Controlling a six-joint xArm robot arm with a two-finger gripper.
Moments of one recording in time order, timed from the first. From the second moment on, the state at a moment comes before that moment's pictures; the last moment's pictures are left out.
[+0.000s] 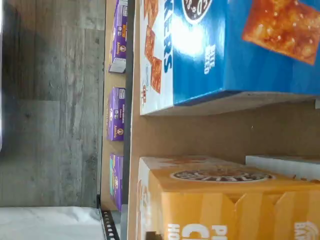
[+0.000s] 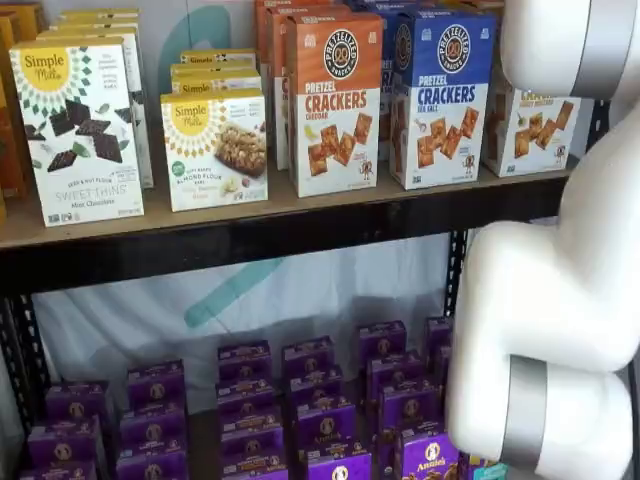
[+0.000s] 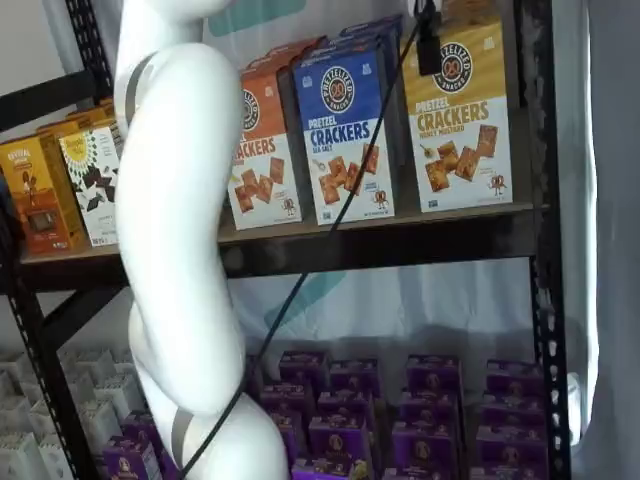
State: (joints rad) arm -0.60 -0.07 -1.87 0.18 1.74 -2.12
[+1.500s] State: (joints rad) arm -0.69 -0.20 -1.83 0.21 1.85 -2.18
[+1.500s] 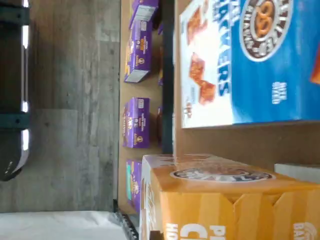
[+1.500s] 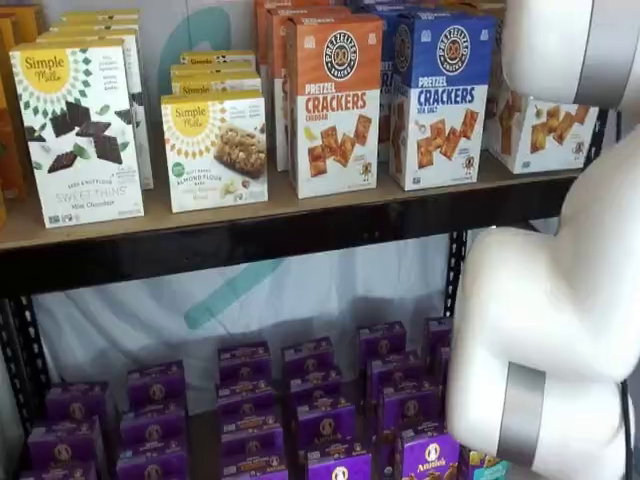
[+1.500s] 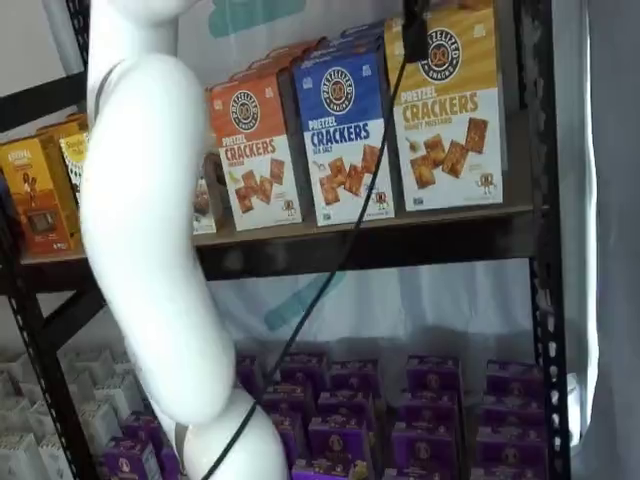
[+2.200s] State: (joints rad) arm -0.71 -0.46 -1.57 0.15 1.91 -2.22
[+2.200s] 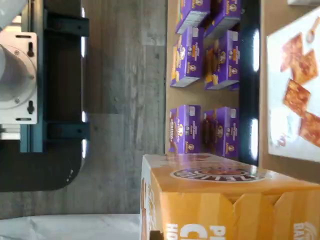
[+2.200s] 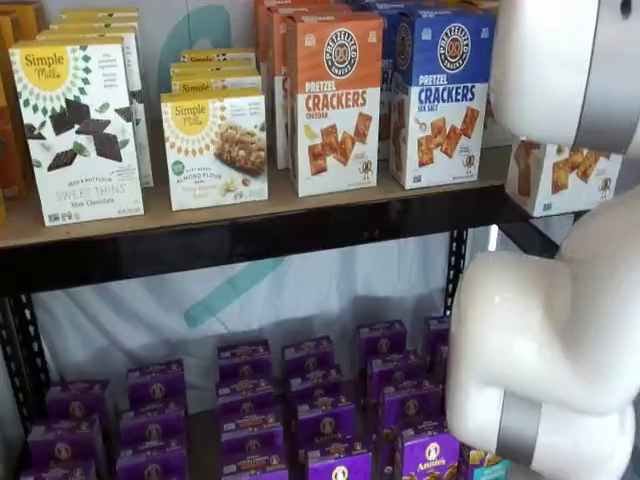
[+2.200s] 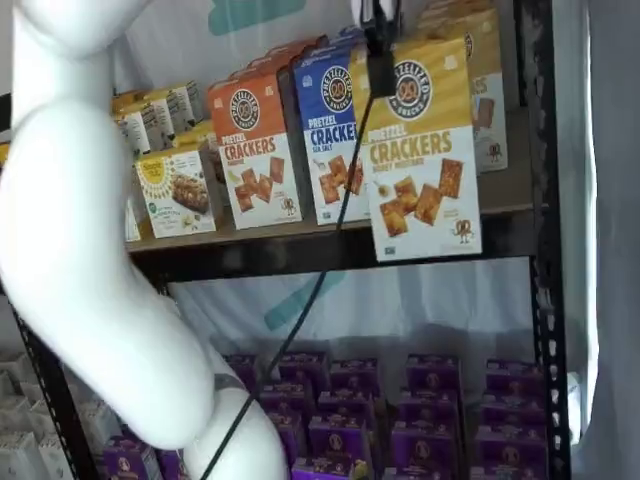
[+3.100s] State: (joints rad) arm -0.42 -0.63 -1.43 0.12 2.01 -1.94
